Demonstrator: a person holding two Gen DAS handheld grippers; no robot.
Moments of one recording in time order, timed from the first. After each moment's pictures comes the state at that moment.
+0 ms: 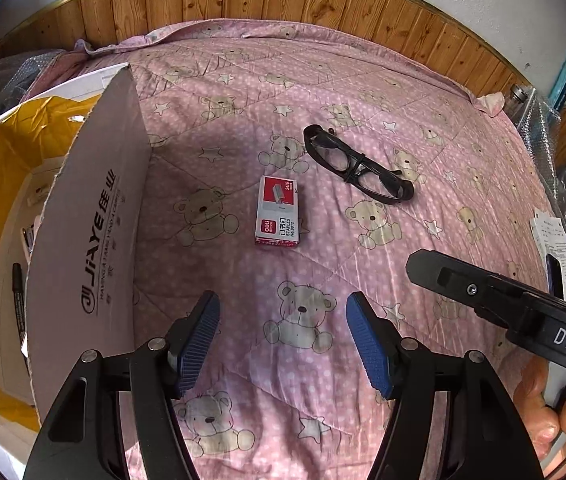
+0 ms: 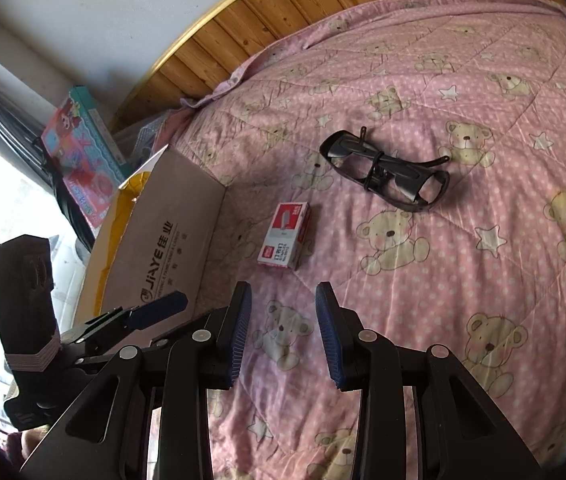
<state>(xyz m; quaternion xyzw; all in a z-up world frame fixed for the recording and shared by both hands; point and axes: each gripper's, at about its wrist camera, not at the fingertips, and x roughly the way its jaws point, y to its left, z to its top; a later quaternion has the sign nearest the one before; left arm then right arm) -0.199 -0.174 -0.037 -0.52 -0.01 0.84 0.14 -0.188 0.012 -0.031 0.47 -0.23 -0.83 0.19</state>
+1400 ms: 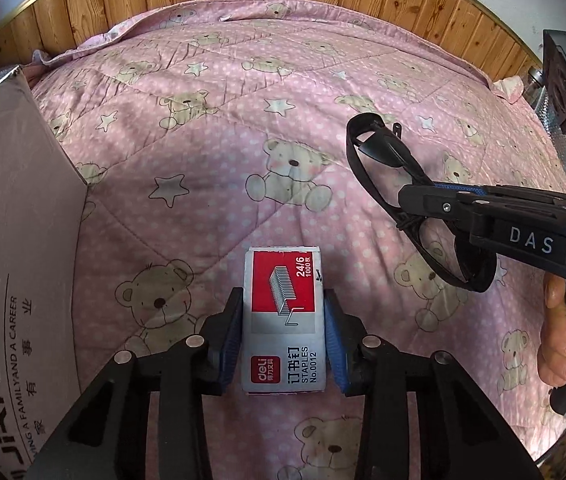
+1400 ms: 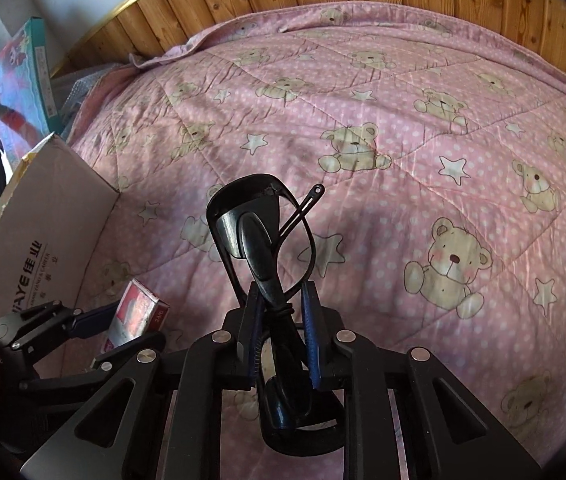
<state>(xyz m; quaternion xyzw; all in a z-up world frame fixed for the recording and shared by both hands) -0.285 -0.154 -0.096 -0.52 0.03 0.84 0.15 -0.298 0.010 -0.070 0.51 -0.06 -0.85 0.14</state>
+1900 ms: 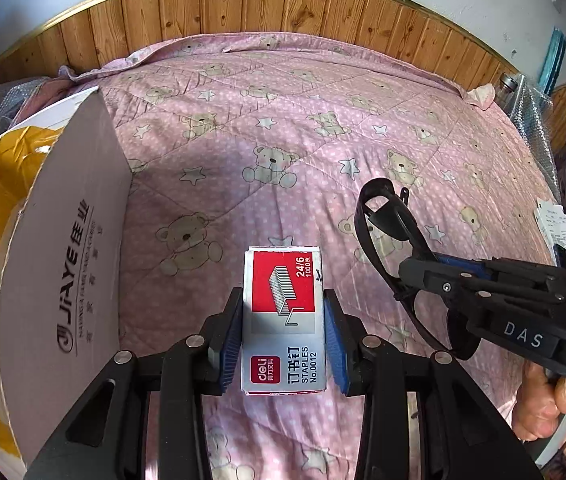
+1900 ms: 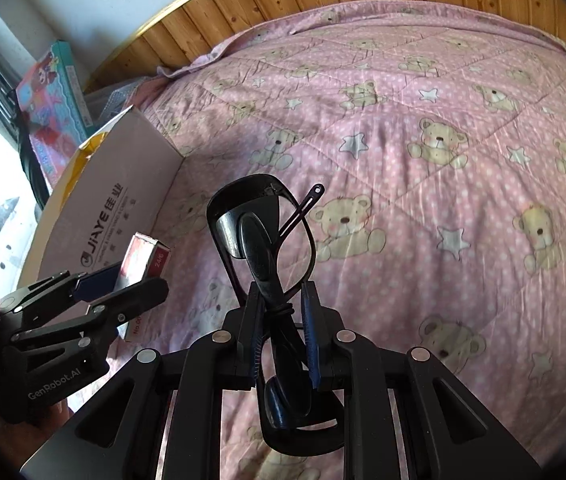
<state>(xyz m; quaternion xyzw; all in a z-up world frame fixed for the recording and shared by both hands) -0.196 -0.169 -0.040 -0.49 0.02 0.86 0.15 -0.172 0.008 -0.051 0.49 -0.14 -0.84 0.15</state>
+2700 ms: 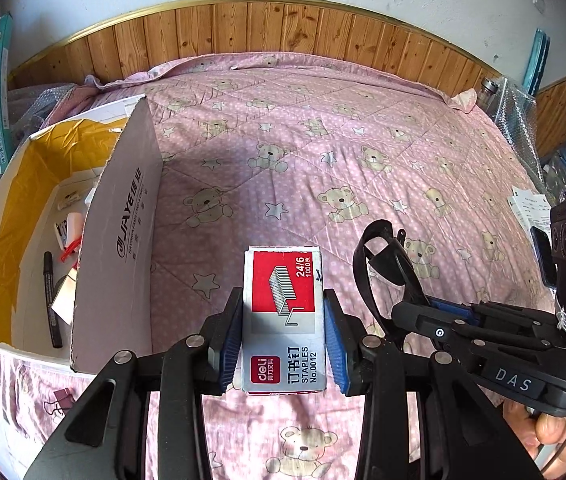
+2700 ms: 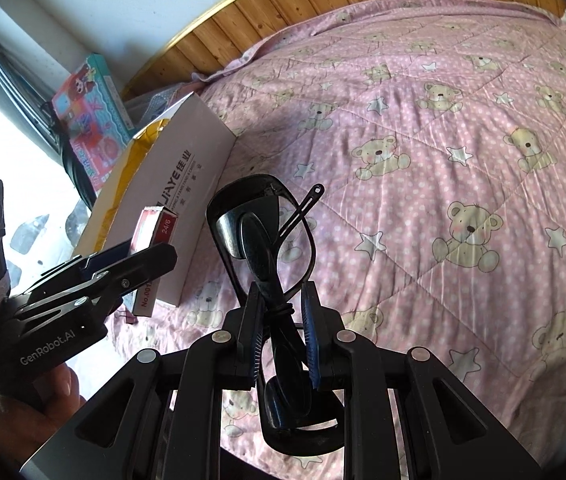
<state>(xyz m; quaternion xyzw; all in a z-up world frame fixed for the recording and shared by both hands) -0.111 -0.178 0.004 -0.47 0.02 0.87 0.14 -0.083 -0.001 -0.031 0.47 -0.19 -0.84 0.19</state>
